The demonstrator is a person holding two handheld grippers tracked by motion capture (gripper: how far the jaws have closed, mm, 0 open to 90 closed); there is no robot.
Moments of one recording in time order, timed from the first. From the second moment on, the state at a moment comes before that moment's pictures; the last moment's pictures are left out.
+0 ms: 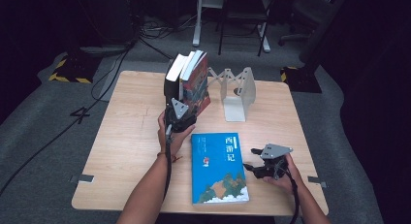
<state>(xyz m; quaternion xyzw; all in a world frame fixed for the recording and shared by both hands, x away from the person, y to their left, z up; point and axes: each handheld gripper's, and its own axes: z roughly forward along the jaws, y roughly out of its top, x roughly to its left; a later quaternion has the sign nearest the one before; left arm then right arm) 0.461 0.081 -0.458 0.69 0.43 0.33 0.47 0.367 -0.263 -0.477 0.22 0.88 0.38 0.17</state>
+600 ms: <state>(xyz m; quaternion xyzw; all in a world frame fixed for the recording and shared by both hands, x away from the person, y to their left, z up) 0.436 0.102 -0.453 0.75 0.39 0.25 0.46 0.366 -0.261 -0.476 0.22 0.89 0.37 0.17</state>
